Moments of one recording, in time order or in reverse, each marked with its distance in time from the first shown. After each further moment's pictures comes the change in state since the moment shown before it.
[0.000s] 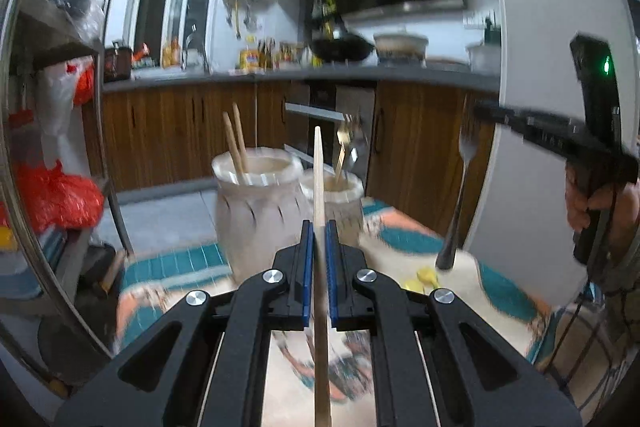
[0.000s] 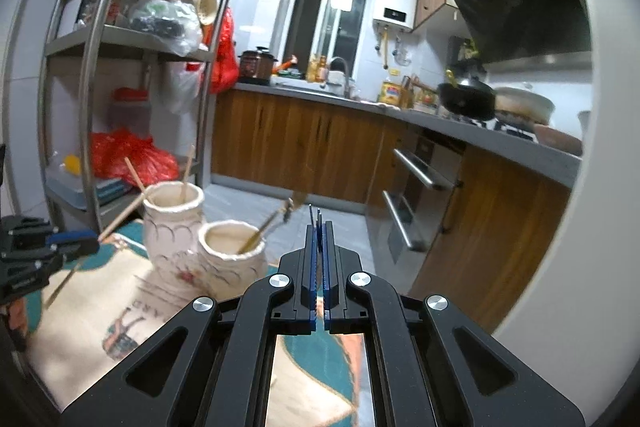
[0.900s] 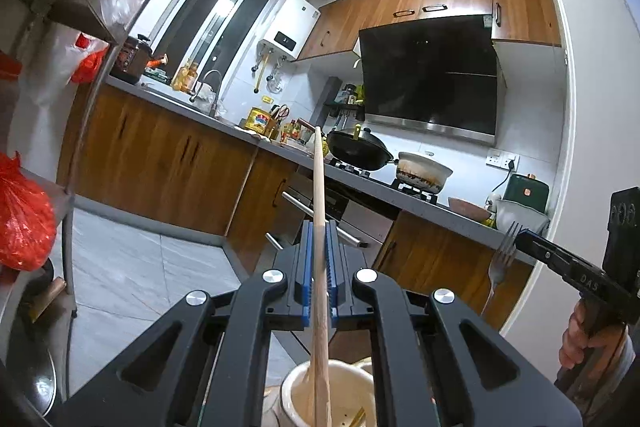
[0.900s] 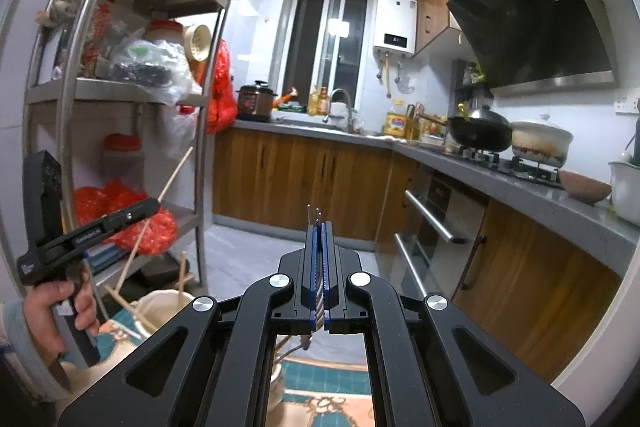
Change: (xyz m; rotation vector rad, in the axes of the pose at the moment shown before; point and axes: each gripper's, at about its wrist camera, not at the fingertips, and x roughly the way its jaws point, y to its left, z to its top) left arm 0.105 0.132 0.094 -0.331 -0.277 -0.127; right arm 0.067 0.016 0.086 0.039 -0.095 -0.003
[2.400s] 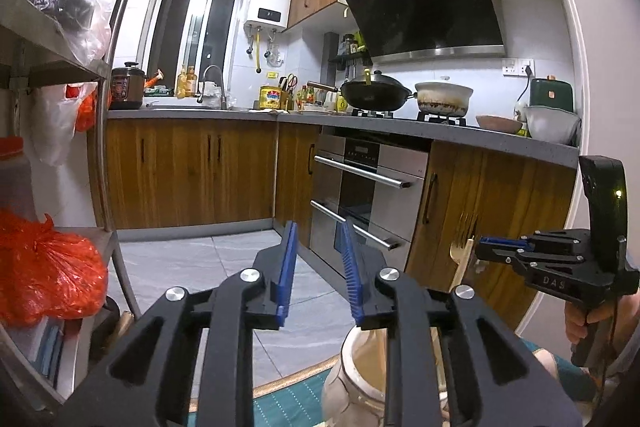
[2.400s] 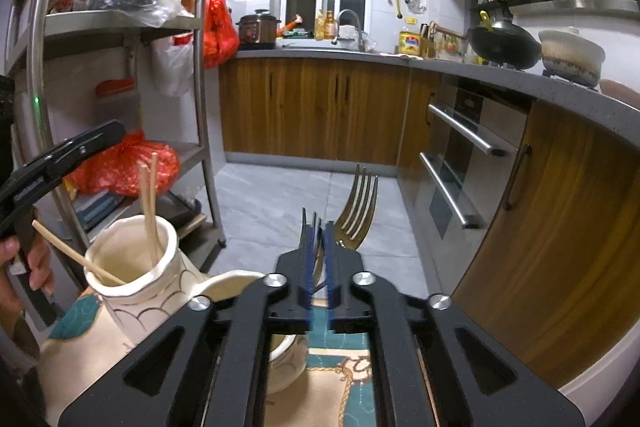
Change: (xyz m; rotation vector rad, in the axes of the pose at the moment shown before) left arm 0.002 -0.012 -0.013 0.304 0.157 0.136; right arm 0.079 0.012 -0.070 0.081 0.259 0.062
